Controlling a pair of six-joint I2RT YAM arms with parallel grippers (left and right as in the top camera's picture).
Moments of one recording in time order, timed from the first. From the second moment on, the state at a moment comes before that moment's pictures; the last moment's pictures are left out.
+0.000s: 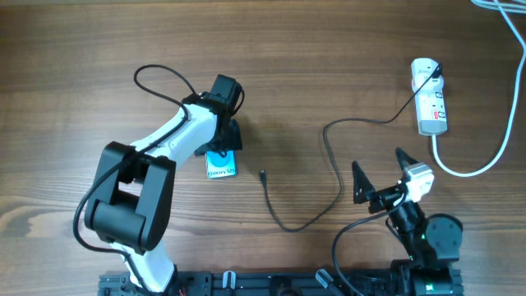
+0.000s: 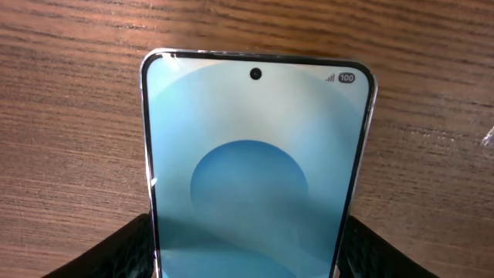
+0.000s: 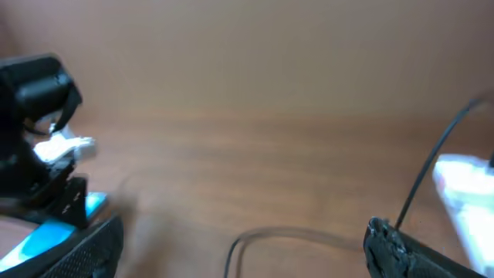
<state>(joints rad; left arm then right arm) -0.37 1.90 1.17 -0.74 -0.10 -0.52 0.02 0.06 0.05 -0.08 -0.32 0.10</state>
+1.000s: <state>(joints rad) -0.19 1.80 1.15 -0.72 0.44 -0.36 0.57 1.73 1.08 -0.30 -0.74 0.37</state>
